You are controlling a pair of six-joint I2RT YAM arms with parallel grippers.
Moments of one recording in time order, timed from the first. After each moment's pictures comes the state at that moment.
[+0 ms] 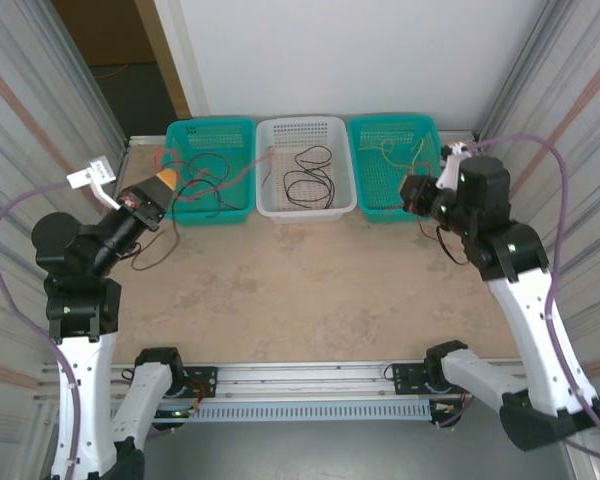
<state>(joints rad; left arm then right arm) 0.02 0.70 1.10 -0.20 0.69 -0.81 0.30 1.07 1.39 -0.75 -0.14 0.55</state>
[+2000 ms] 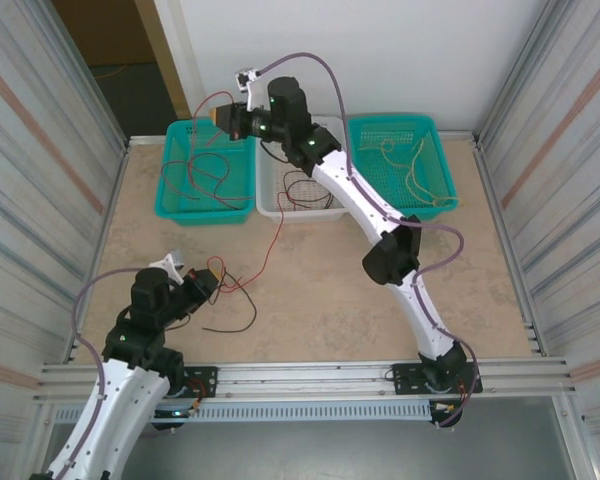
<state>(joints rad) -0.26 0.37 0.36 -0.49 0.29 -0.96 0.70 2.44 2.66 -0.29 -0.45 0.53</state>
